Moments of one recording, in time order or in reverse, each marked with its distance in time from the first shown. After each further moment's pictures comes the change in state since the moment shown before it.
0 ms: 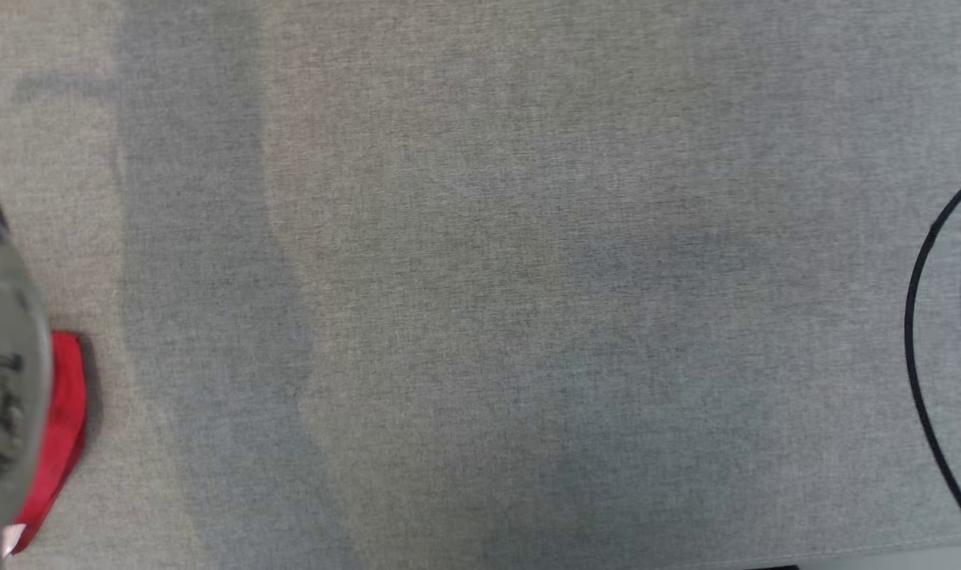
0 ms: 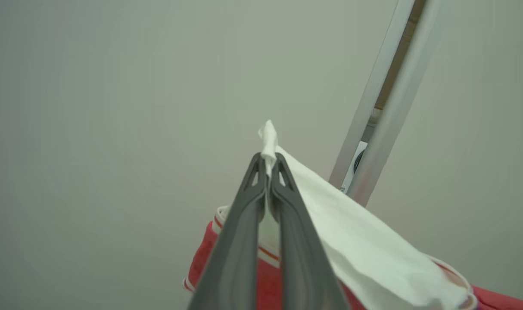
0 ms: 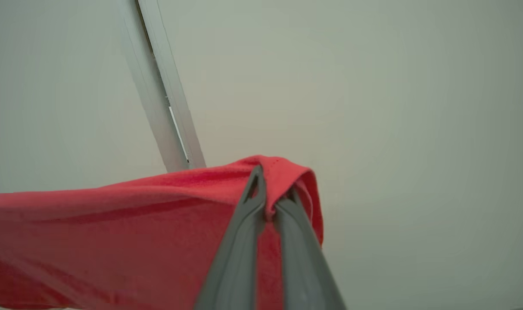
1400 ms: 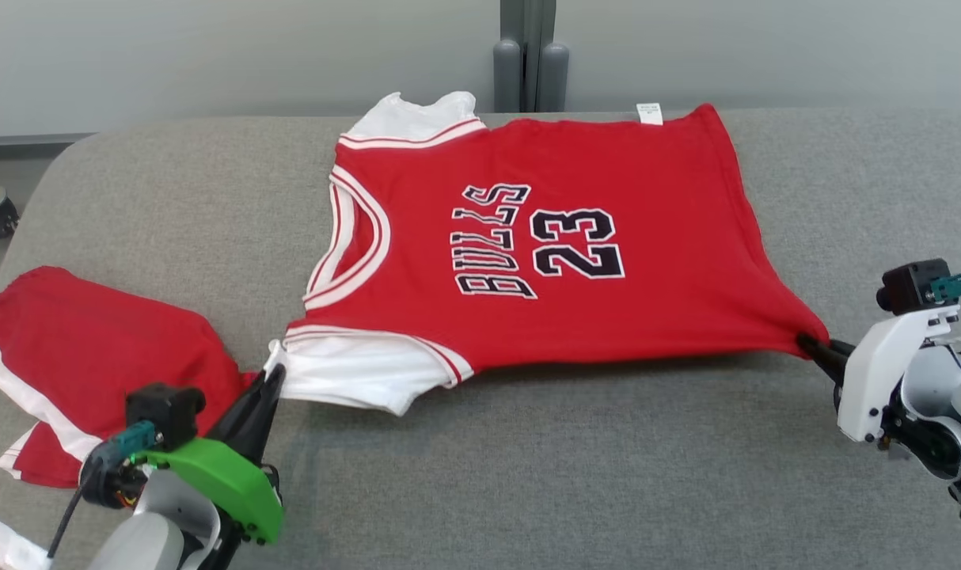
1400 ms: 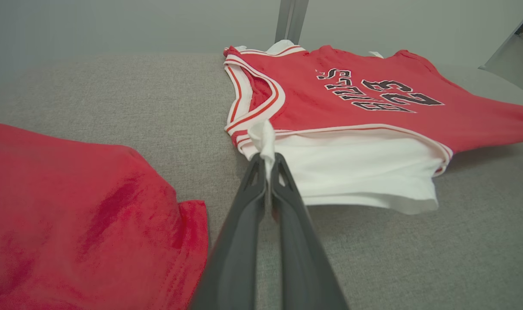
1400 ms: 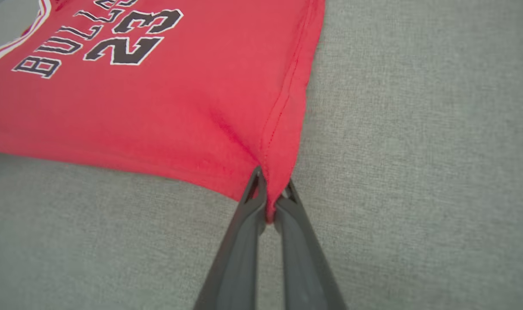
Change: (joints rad) left arm 1.440 0.236 -0.353 -0.528 -0.093 -0.052 0.174; right arm 1.031 -0.518 0.797 -0.269 0.767 0.001 0.437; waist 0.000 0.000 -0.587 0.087
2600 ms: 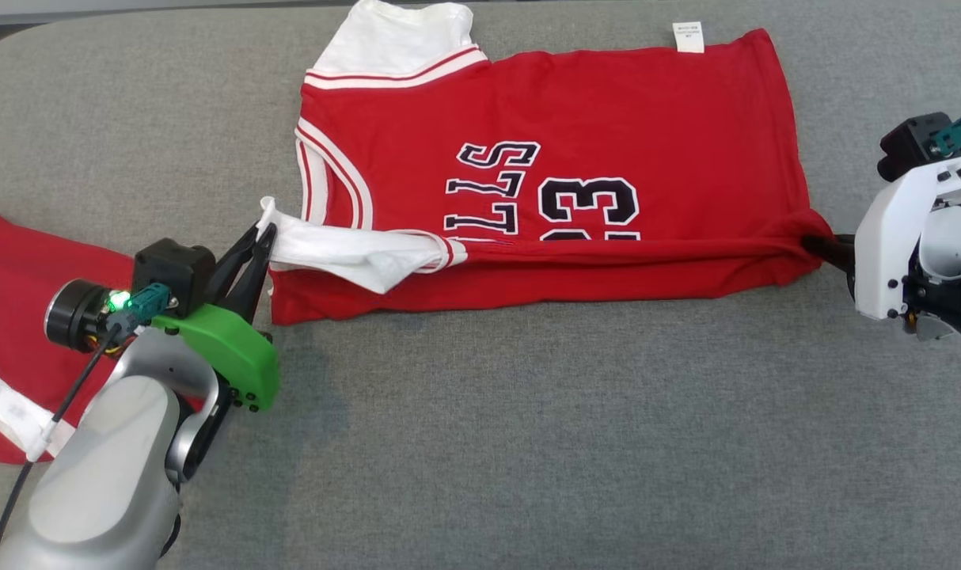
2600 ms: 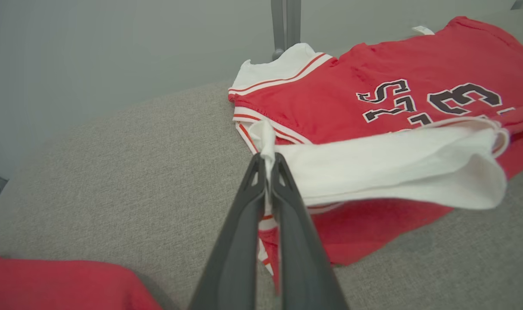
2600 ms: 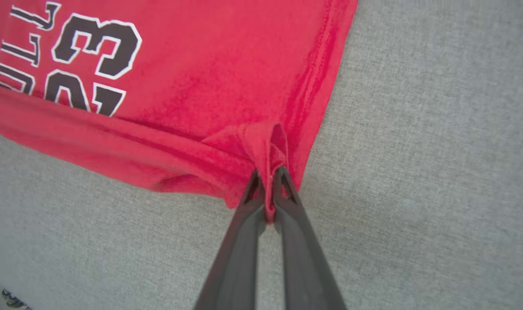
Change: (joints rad) left arm -0.263 0.038 -0.075 -0.037 0.162 0.063 0.072; right arm -0.209 -0.046 -0.081 -0.136 -0.025 -0.001 0.428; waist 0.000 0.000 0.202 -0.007
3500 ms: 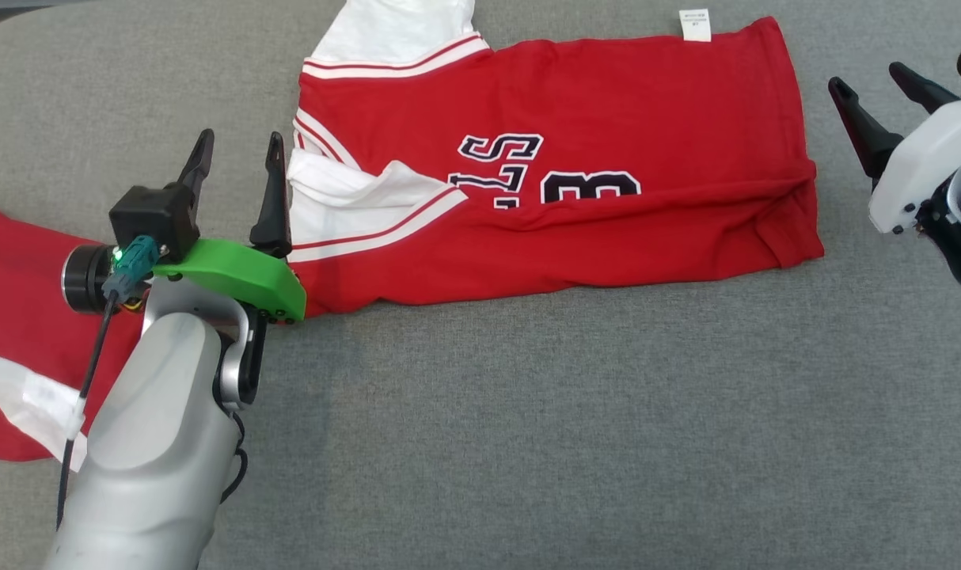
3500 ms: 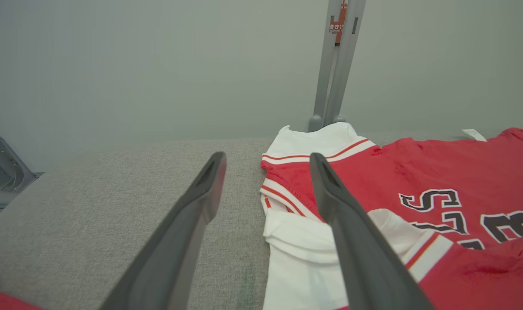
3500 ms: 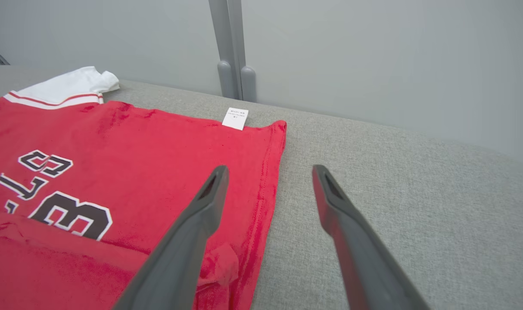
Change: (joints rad) left arm -0.163 -0.199 0.104 0.259 -0.008 0.105 -0.248; right arm -0.108 0.099 -0.128 0.165 -0.281 -0.001 -0.512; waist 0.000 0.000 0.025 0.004
